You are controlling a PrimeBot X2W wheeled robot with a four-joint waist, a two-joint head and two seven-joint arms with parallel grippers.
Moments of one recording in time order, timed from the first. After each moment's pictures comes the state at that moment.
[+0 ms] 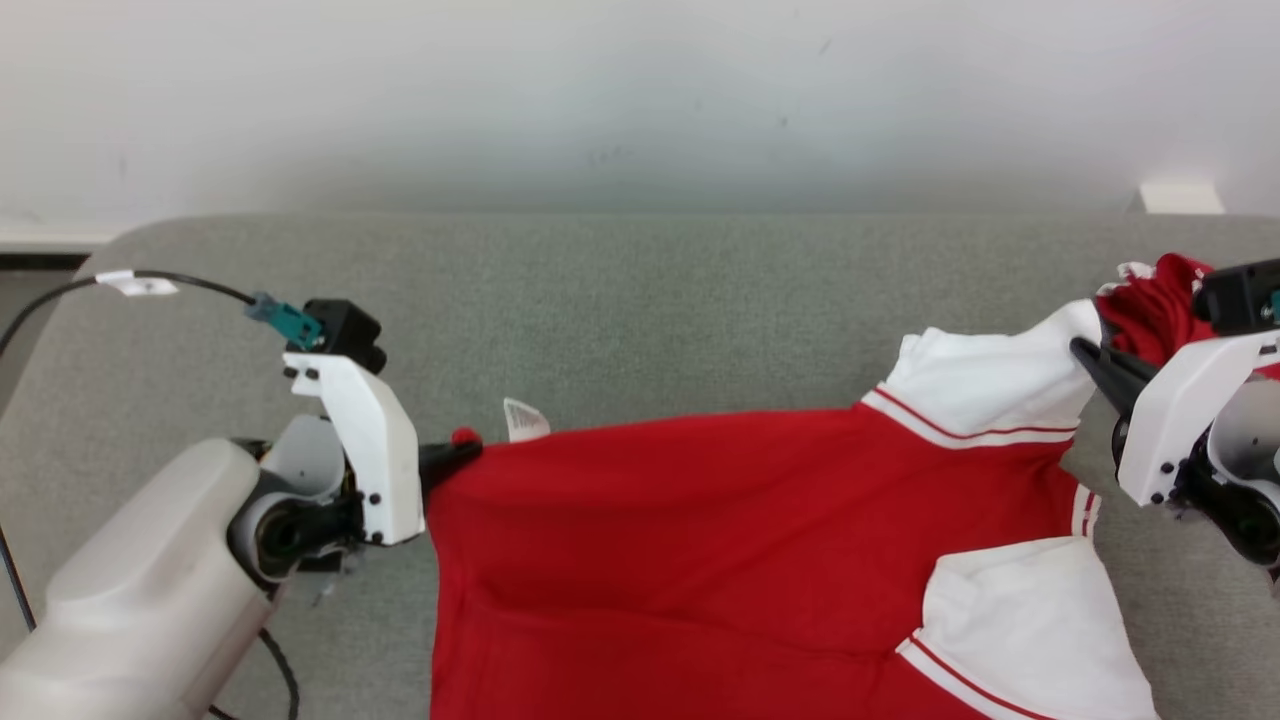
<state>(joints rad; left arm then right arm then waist) -0.81 0.52 -0.81 0.50 -1.14 -0.11 0.55 -0.86 -0.53 0.83 0.68 1.07 0.13 0.21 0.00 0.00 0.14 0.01</state>
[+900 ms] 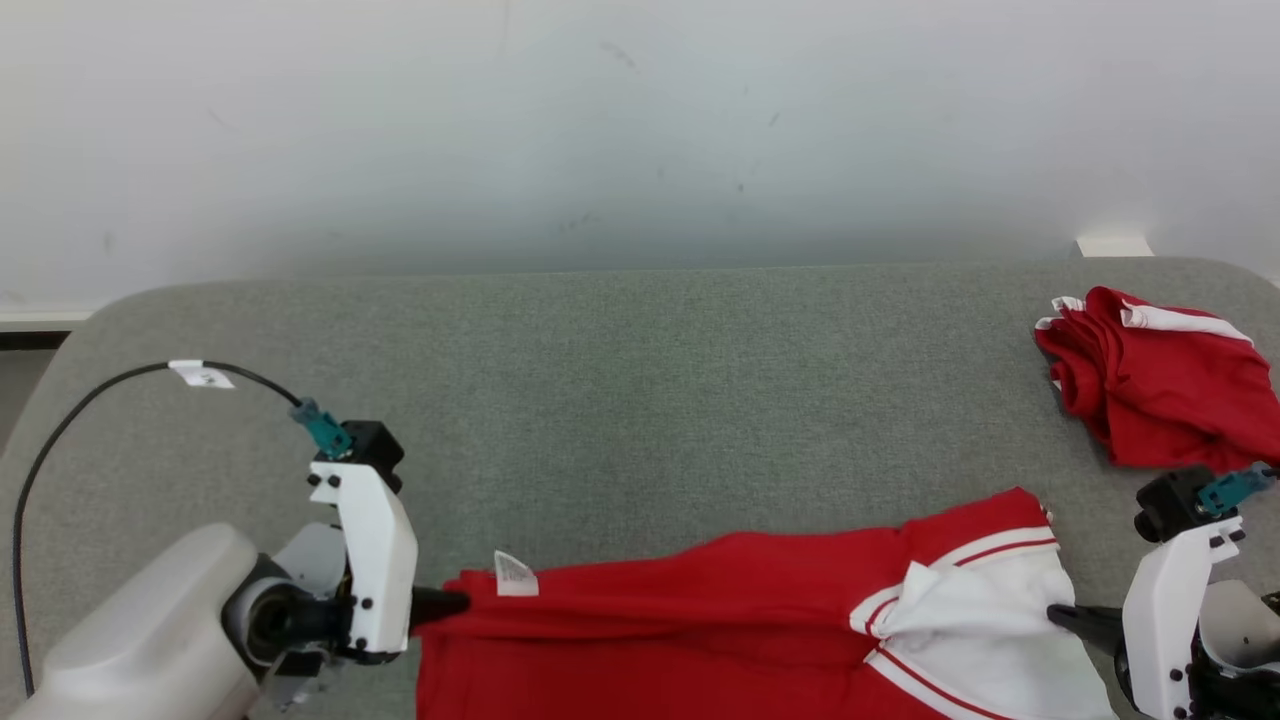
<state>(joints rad) -0.71 0.58 -0.90 0.47 -1.22 -0.12 0.76 -0.62 -0.71 1.00 0.40 1.27 0.13 0.49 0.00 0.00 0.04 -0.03</state>
